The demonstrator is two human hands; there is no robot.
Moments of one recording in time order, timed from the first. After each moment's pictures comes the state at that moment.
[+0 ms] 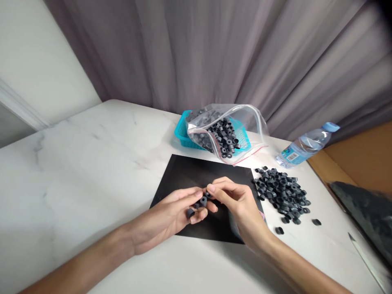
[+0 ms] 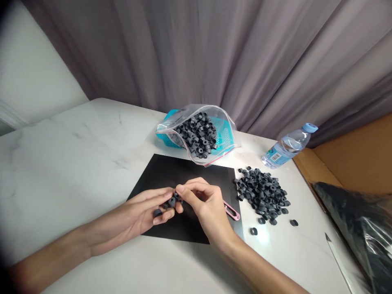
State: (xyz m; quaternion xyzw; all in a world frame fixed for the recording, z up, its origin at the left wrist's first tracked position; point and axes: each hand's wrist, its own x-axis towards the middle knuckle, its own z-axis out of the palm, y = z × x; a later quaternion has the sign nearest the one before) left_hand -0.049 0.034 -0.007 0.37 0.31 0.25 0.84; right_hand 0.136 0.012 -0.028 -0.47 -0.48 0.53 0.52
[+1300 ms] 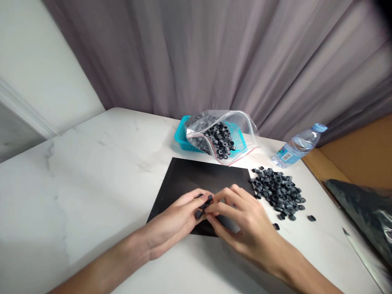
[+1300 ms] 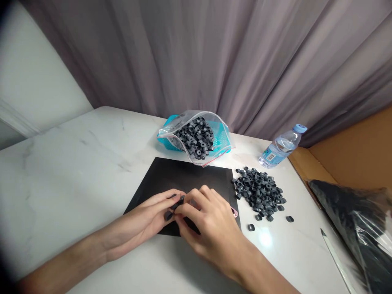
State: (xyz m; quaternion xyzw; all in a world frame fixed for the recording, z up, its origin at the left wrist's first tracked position) left_hand -0.030 0.021 -0.008 0.34 0.33 0.30 0.83; right_hand 0.155 -0.018 -0.010 -0.43 -0.85 0.10 0.30
